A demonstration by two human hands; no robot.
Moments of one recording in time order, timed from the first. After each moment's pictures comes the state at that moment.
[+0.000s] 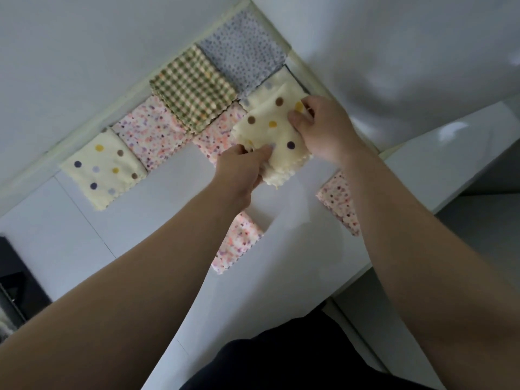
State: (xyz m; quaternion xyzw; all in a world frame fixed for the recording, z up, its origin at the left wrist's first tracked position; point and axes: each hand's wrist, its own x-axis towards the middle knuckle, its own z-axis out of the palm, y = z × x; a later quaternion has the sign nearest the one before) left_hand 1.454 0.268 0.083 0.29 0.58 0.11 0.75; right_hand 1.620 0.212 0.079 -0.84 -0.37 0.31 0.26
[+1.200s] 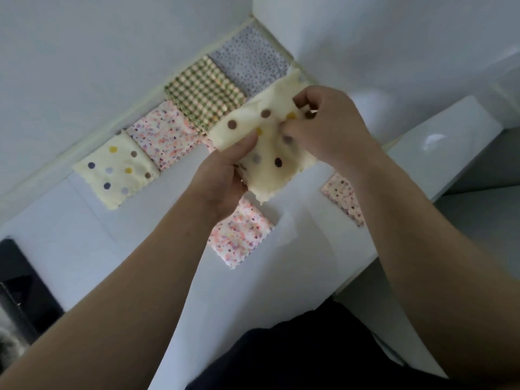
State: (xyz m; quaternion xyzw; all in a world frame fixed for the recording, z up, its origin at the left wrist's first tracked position) left_hand 1.387 0.273 0.128 0.28 0.40 0.13 0.86; right_hand 1.548 0.199 0.177 -0.84 -0.30 0.29 0.33
